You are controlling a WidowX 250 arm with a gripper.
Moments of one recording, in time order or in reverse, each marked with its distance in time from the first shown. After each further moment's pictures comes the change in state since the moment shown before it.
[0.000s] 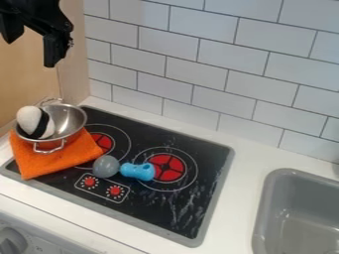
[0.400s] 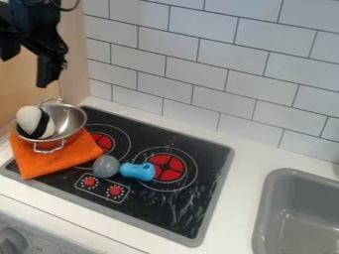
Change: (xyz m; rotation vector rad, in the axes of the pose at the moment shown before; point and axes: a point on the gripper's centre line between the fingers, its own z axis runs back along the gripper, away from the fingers) arm -0.015 -0.011 -0.012 0.001 0.096 -0.134
